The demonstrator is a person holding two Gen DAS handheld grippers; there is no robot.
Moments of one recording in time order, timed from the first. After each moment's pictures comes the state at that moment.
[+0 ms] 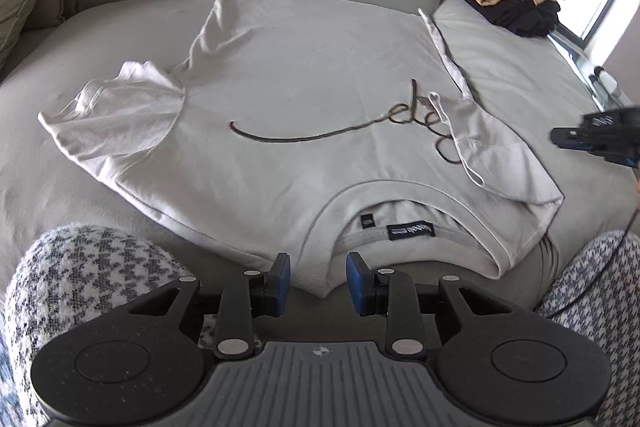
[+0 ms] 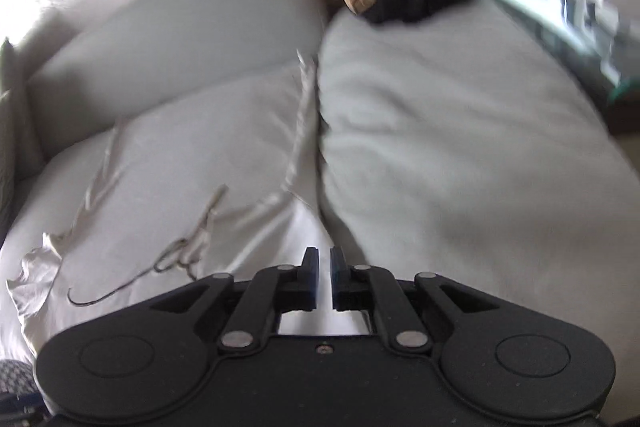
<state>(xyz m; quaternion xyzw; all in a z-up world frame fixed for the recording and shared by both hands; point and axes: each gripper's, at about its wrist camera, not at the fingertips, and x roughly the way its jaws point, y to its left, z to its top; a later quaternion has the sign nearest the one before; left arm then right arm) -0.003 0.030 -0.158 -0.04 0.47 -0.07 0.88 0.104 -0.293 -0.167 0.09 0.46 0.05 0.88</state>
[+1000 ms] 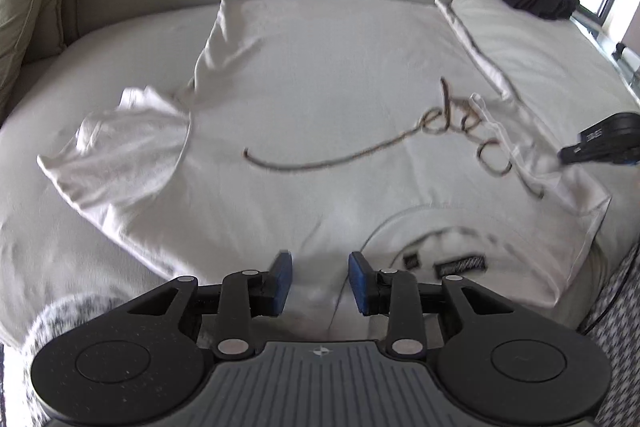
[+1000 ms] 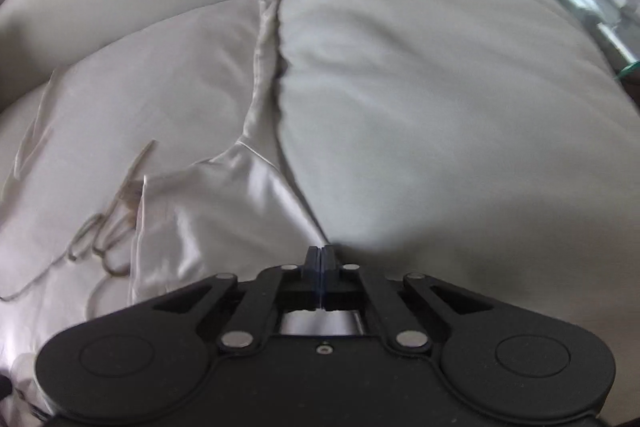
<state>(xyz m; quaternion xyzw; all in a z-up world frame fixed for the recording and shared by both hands) 0.031 0.037 -0.172 0.00 0.47 -0.05 0.88 0.129 -0.282 -0.198 0.05 0.50 -0.02 0.86</state>
